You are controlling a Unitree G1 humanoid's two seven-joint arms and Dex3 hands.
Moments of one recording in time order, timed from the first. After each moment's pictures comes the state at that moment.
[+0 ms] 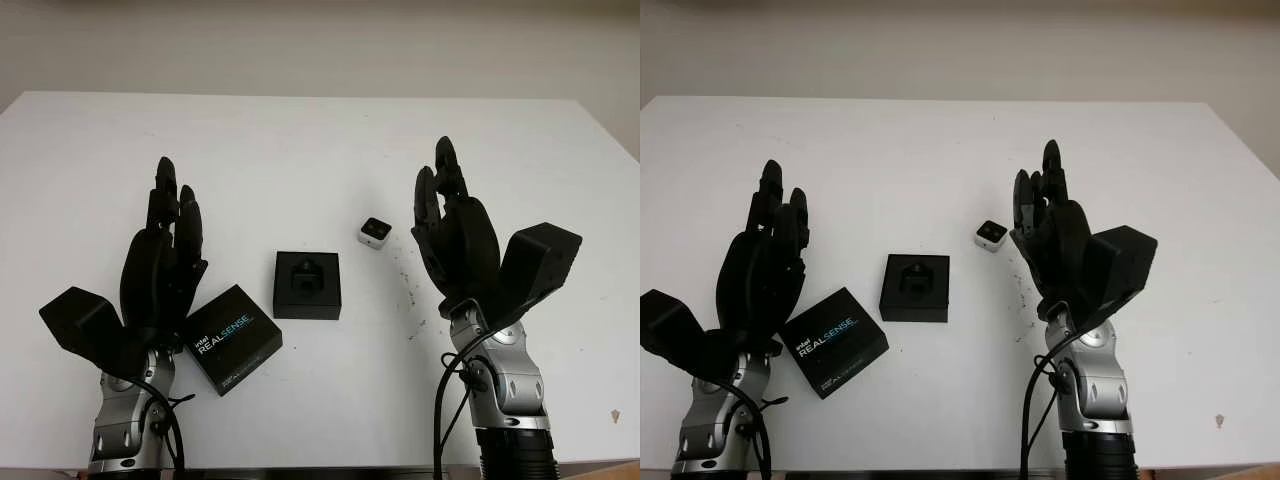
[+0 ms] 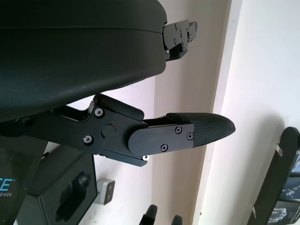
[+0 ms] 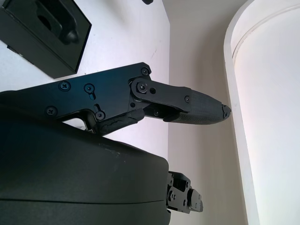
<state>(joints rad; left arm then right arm) -0.09 0.10 0.18 -0.05 -0.27 -0.08 -0.19 -0.26 -0.01 -0.08 -0.08 0.18 0.19 0.09</state>
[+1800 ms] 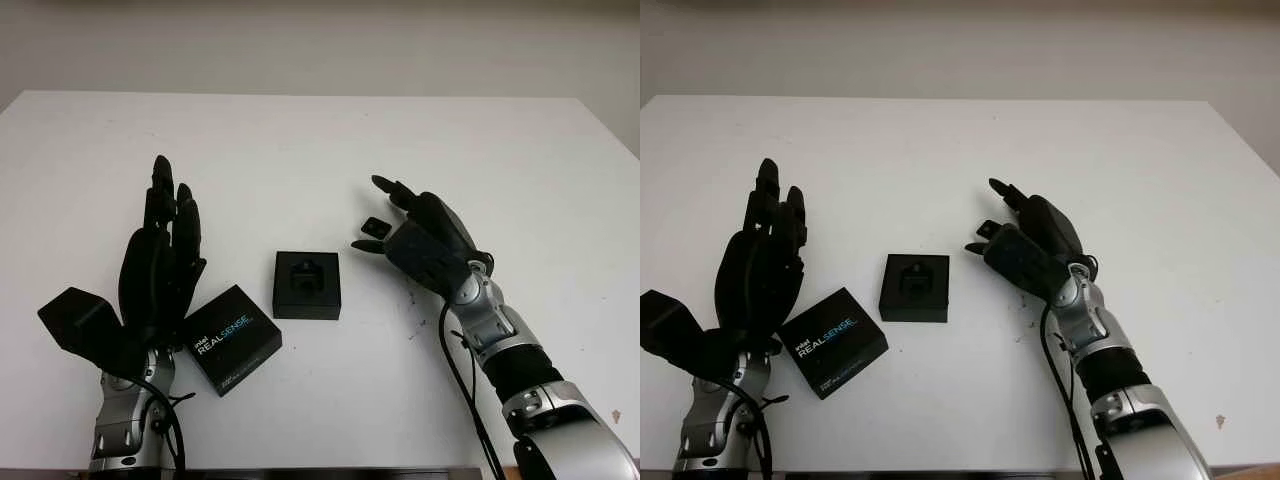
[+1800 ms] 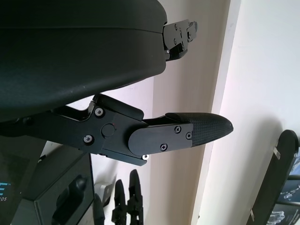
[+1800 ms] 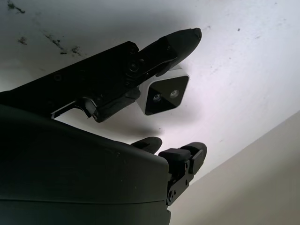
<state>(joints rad) -0.10 0.10 0.18 -0.03 -0.28 -0.10 -0.18 -0.60 -0.29 0.19 0.68 -0.48 -0.06 -0.14</state>
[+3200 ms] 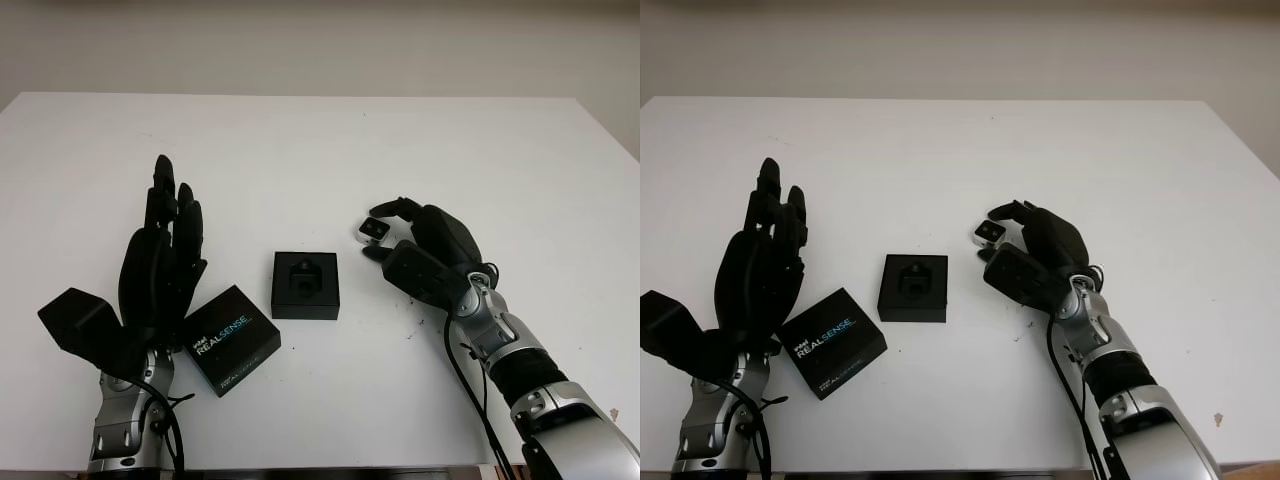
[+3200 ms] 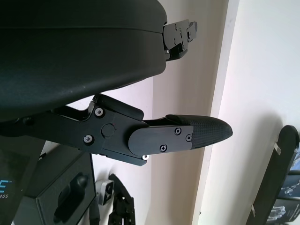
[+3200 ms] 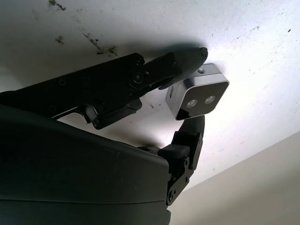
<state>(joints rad) -0.09 0.10 0.18 -0.04 -0.27 -0.10 -0.19 -0.60 -0.32 0.24 0.77 -0.51 -0.11 -0.21</state>
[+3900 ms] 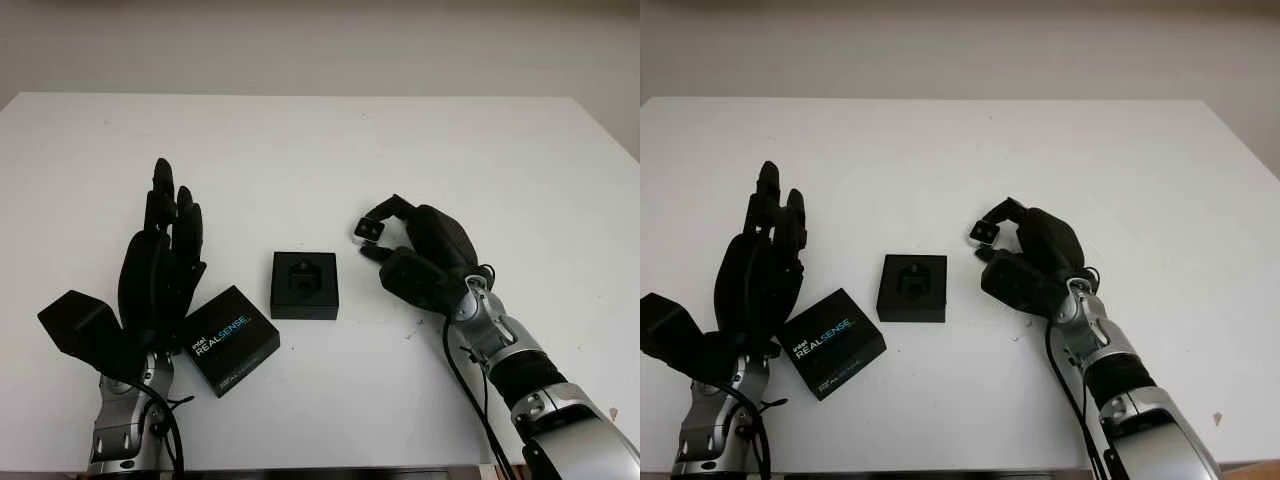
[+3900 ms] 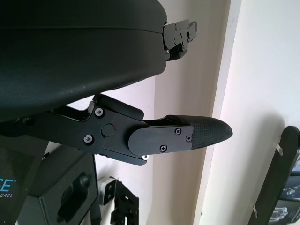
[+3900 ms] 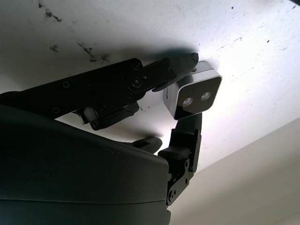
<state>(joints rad) -0.08 0.10 0.18 -0.04 -0.27 -0.10 -0.19 -0.60 -0.32 0.26 0.81 -0.50 -0.23 -0.27</state>
